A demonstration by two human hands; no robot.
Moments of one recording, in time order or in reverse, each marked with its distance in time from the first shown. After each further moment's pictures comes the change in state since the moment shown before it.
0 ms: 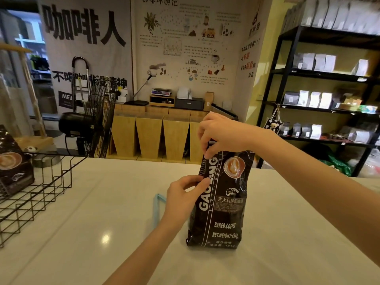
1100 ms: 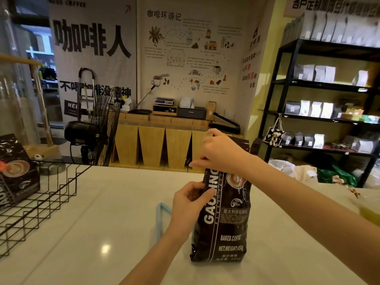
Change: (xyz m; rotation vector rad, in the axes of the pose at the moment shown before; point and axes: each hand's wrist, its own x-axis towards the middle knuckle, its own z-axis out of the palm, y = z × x) left_hand -0.006 0.010 0.007 -0.241 -0.016 -0.024; right_hand 0.012 -0.016 0.028 -0.268 0.149 -0.002
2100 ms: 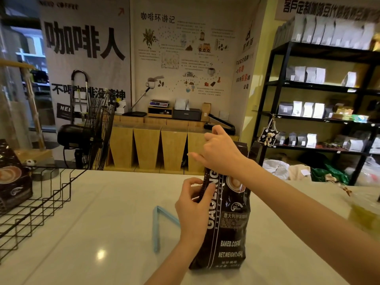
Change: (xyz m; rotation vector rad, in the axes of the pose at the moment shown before) left_hand -0.009 -0.004 0.024 0.161 0.213 0.206; right_hand -0.004 0.000 0.003 -0.059 0.111 0.188
